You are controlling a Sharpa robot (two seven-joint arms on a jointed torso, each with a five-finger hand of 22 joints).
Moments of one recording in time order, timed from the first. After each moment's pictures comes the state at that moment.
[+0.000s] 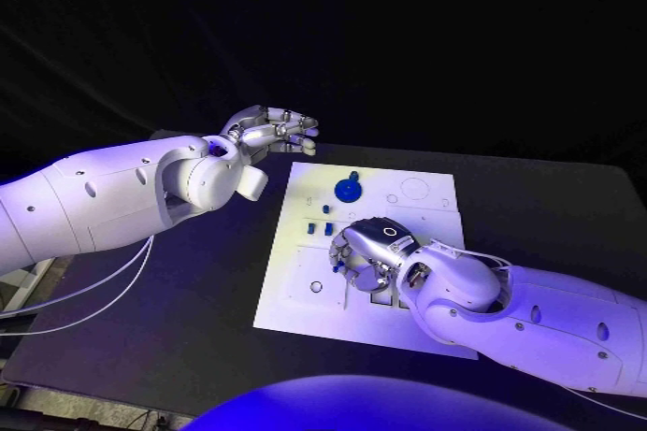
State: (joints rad) left arm 1.23 -0.89 -0.02 1.43 -0.10 -0.19 0.25; left_hand 1.34 -0.19 0.40 0.14 0.27 0.82 0.21 0.32 0.31 0.95 0.17 0.26 0.07 0.84 0.12 0.65 0.25 0.17 0.87 0.23 0.11 0.82; right arm 1.08 -0.61 -0.16 1.69 -1.73 -0.36 -0.27; right_hand 1.31 -0.21 0.72 -0.02 0.15 1.08 0.11 0.32 0.47 1.26 0.07 0.09 0.19 1.47 -0.02 1.45 1.30 0.09 1.41 0.08 1.20 1.31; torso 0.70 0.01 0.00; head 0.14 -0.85
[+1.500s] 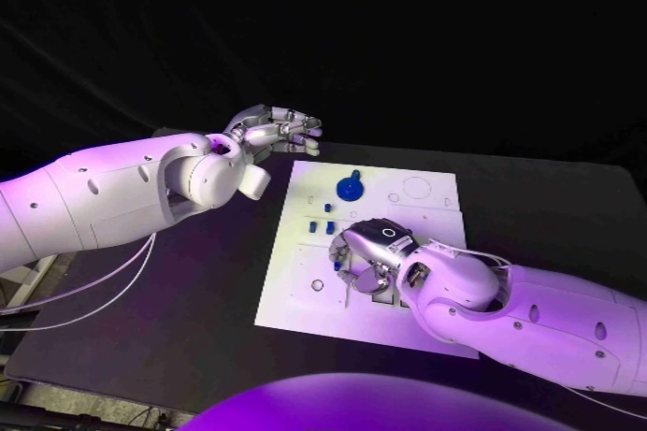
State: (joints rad) left arm 1.23 -0.89 -0.02 1.44 -0.10 -0.17 0.23; left_hand 1.35 -0.18 0.39 0.14 0.31 0.80 0.21 0.32 0.31 0.93 0.18 0.26 0.07 0.83 0.13 0.64 0.25 0.17 0.87 0.23 0.10 0.80; right arm 1.08 -0.61 -0.16 1.67 -1.73 -0.34 -0.25; right_hand 1.23 -0.27 0.64 -0.01 0.21 0.98 0.15 0.24 0.45 1.13 0.10 0.07 0.15 1.47 0.01 1.44 1.25 0.09 1.38 0.11 1.12 1.31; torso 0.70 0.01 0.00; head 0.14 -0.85
